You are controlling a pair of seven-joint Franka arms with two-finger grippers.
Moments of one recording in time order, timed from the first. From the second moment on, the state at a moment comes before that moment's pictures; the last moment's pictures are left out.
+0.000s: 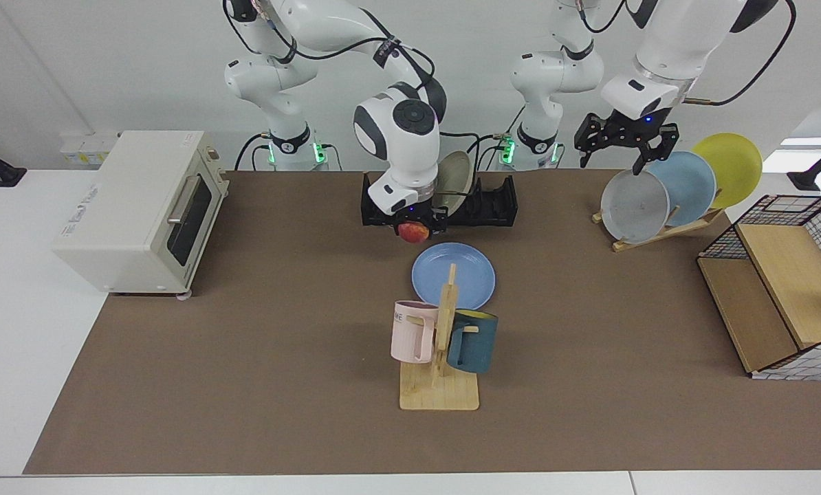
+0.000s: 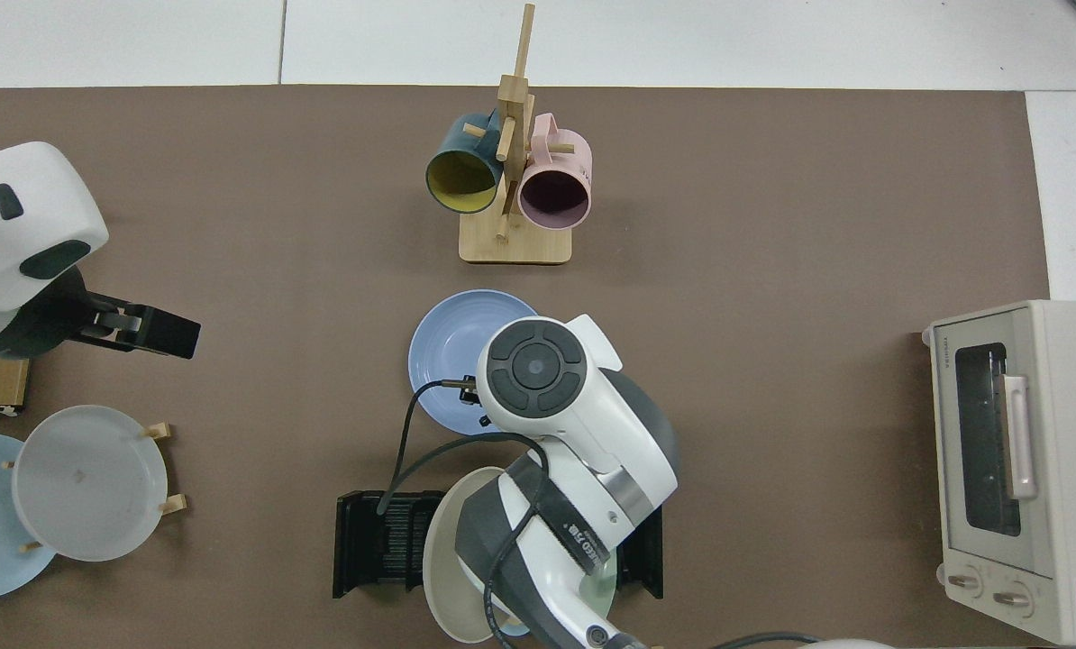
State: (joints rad) left arm -0.03 -0.01 -0.13 -1.53 0.00 1.48 0.08; right arm 0.56 0.33 0.14 -1.76 0.01 2.07 0.91
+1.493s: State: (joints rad) left arm -0.01 -0.02 -0.11 -1.51 0.01 1.47 0.07; right arm 0.60 0.56 0.12 -1.64 -0.03 2.24 0.99
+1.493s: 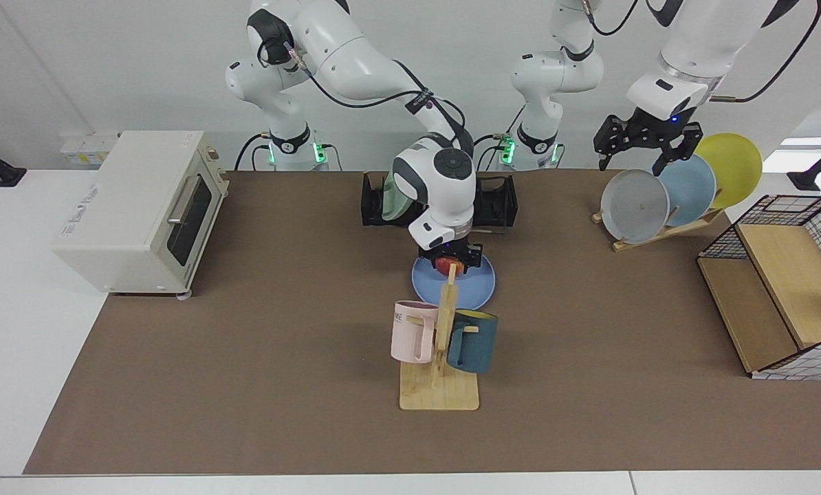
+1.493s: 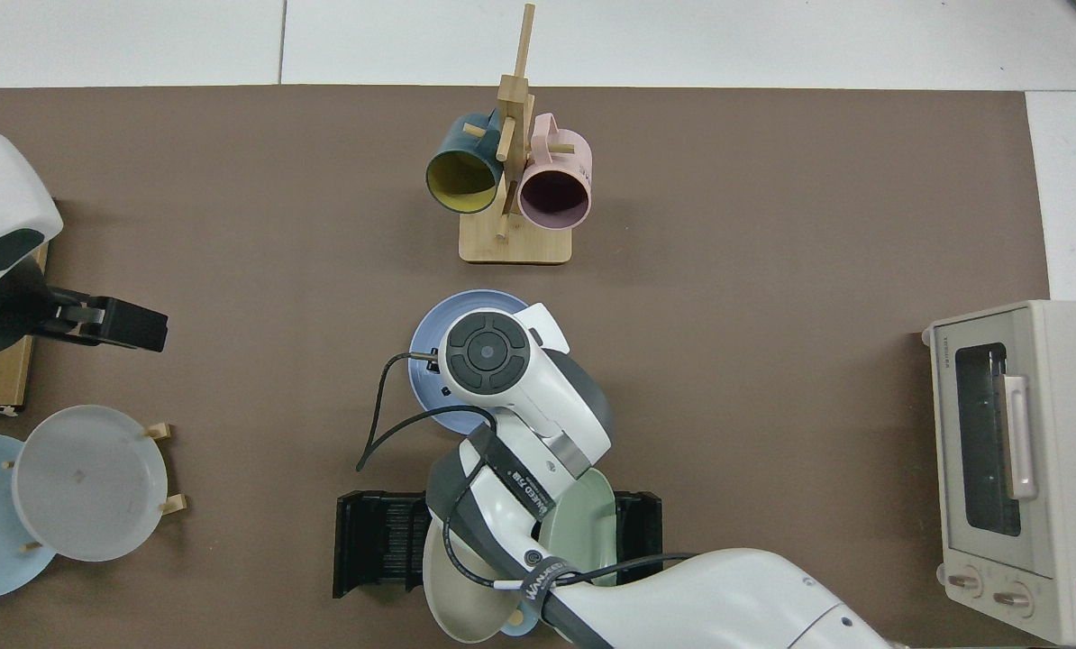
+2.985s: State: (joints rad) left arm -0.01 -0.03 -0.11 -1.51 0.01 1.47 0.07; right arm 0.44 0.38 0.12 -1.55 -0.03 2.00 0.81
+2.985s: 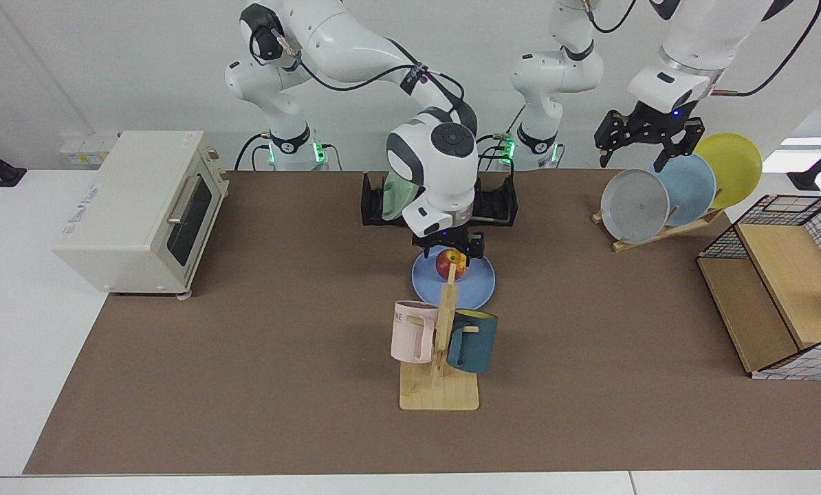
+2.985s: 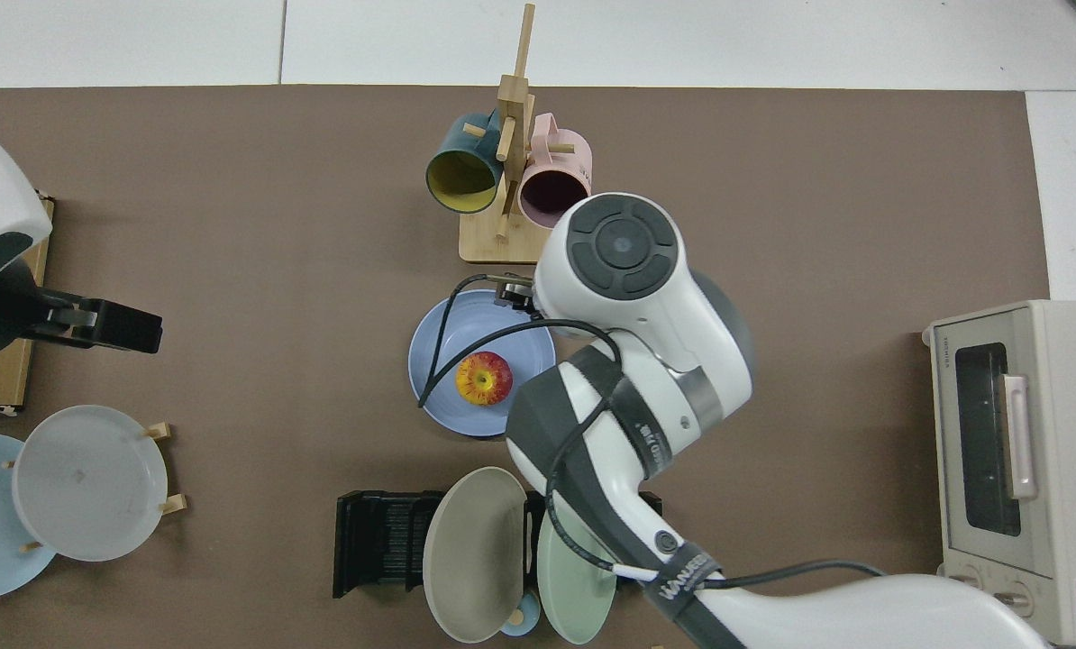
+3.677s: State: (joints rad) left arm -0.01 -0.03 -0.11 -1.51 0.01 1.47 0.07; right arm 0.17 0.06 0.12 -1.90 -0.03 2.00 0.28
